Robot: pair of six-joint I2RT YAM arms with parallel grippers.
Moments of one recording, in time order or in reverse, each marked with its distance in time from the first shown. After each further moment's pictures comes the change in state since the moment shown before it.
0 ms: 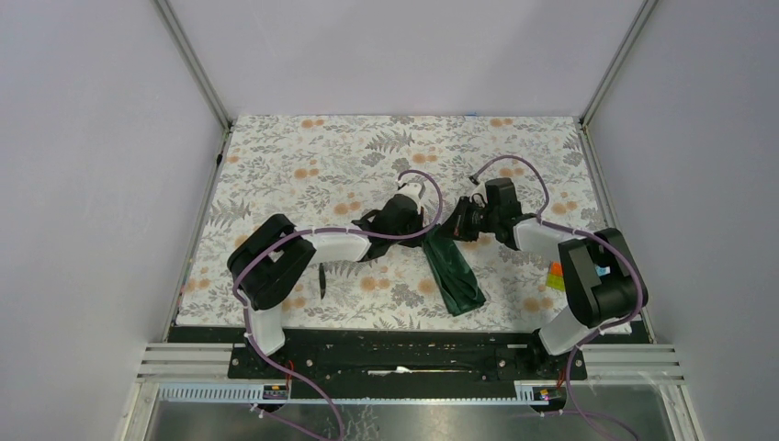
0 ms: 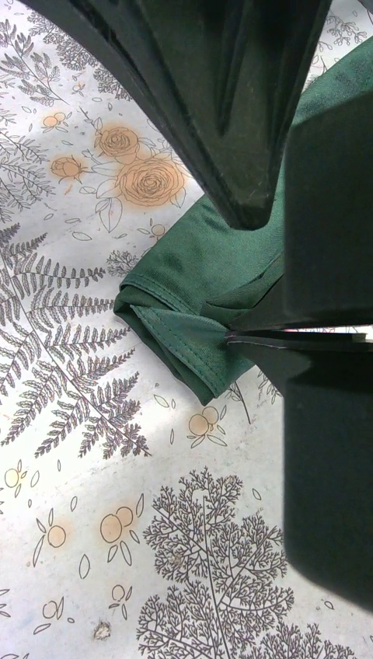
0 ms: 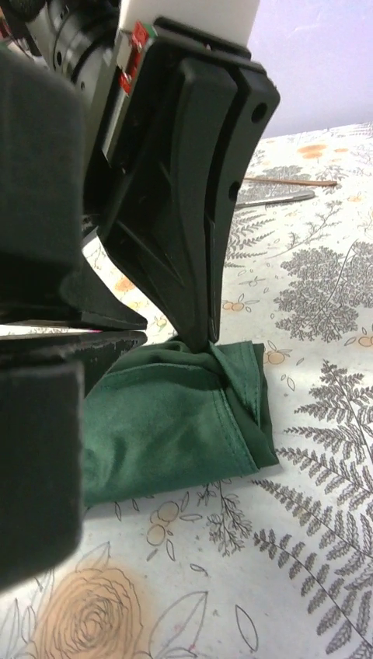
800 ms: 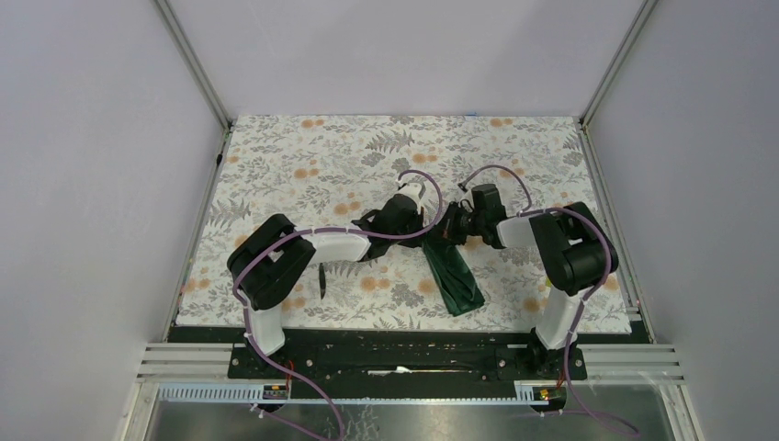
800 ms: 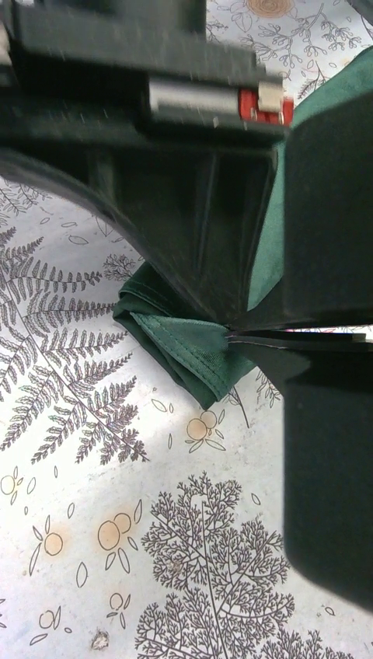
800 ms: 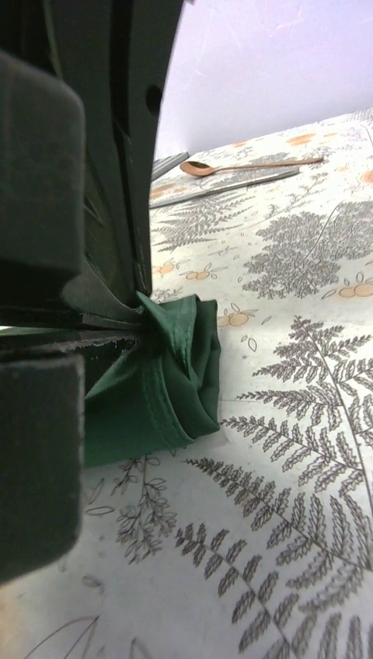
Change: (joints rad) left arm 0.000 0.000 0.000 0.000 0.016 -0.004; right arm 0.026 0.225 0.025 0.182 -0.019 0.086
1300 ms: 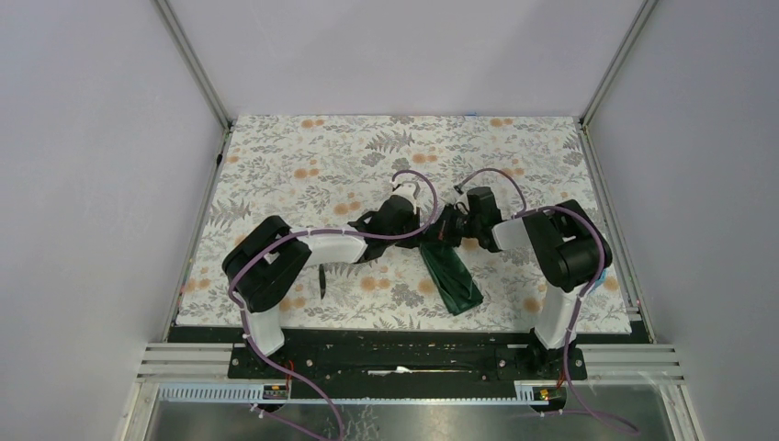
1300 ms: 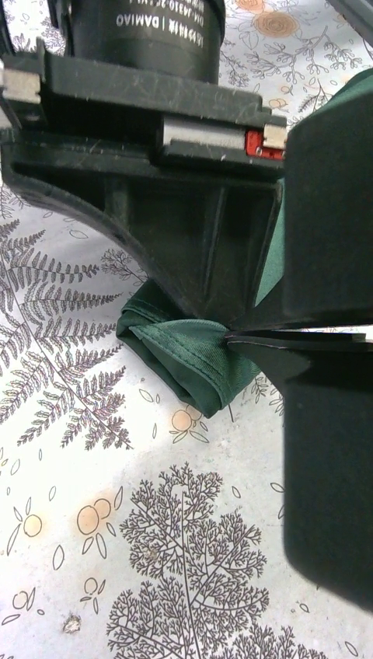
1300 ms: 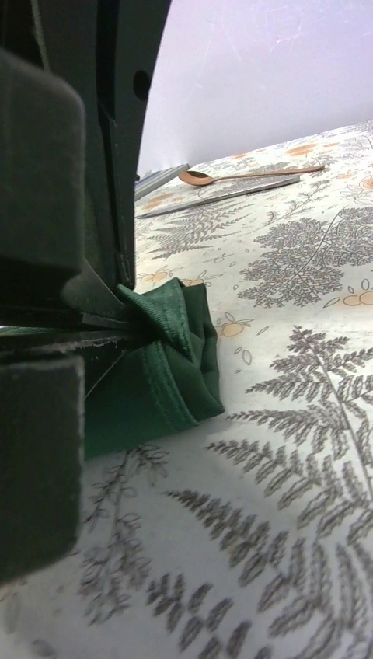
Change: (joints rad) left arm 0.006 -0.029 -0.035 0.007 -0.011 -0.051; right arm 0.042 0.077 -0.006 0.133 0.002 0.072
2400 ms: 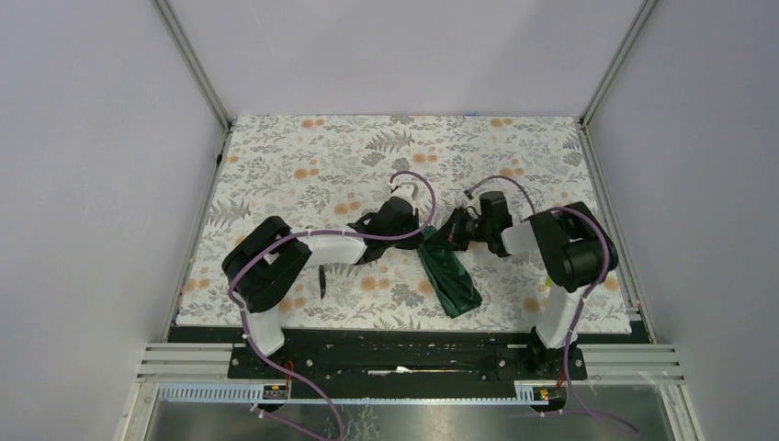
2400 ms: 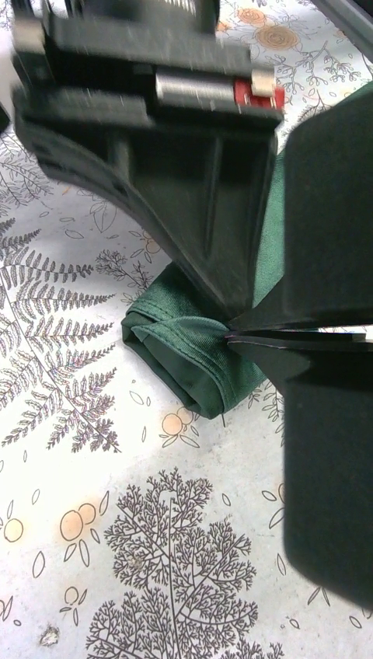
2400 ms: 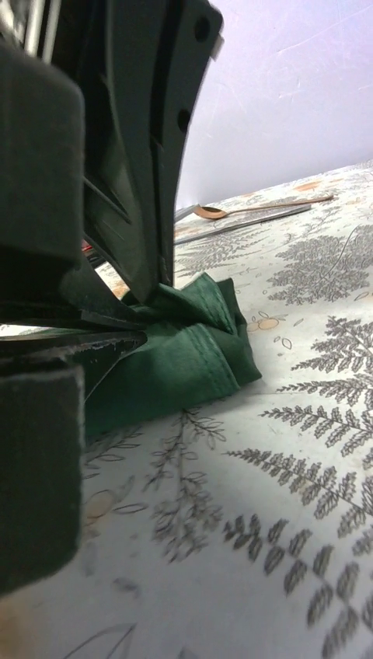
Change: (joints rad) left arm 0.003 -0.003 -0.013 0.009 0.002 -0.045; right arm -0.060 -0.004 -0.085 0.092 -0.117 0.092
